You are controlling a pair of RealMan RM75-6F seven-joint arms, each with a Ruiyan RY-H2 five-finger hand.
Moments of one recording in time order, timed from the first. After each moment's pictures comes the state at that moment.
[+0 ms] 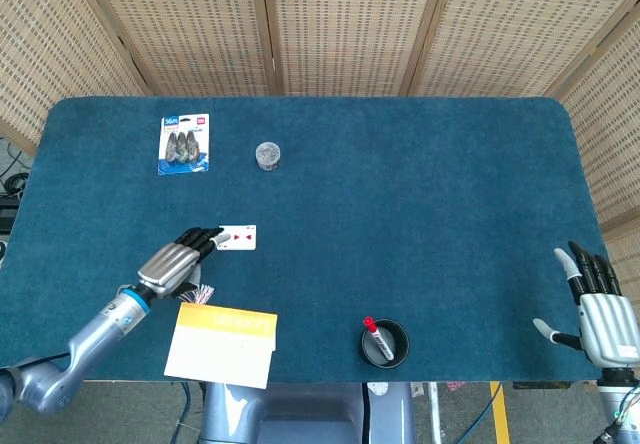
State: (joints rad) left arm -0.63 -1.36 -0.09 -1.48 1.45 0.78 -0.11; right arm 0.07 -1.13 0.07 -1.56 -1.51 1.49 0.10
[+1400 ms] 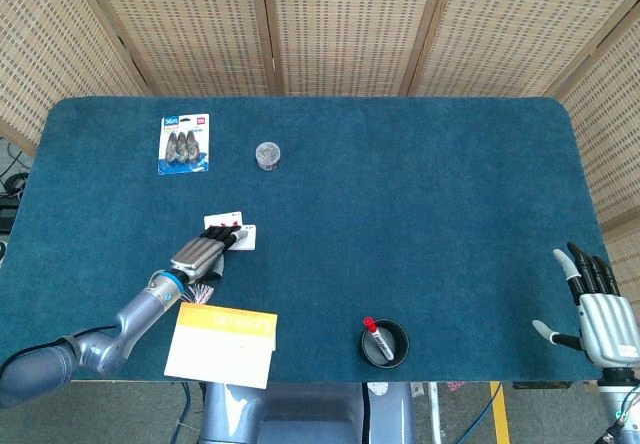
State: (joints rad) left arm -0.75 -1.54 -0.09 -1.21 1.20 0.60 -0.07; right arm 0.08 -1.12 0.06 -1.57 -1.51 1.47 0.11
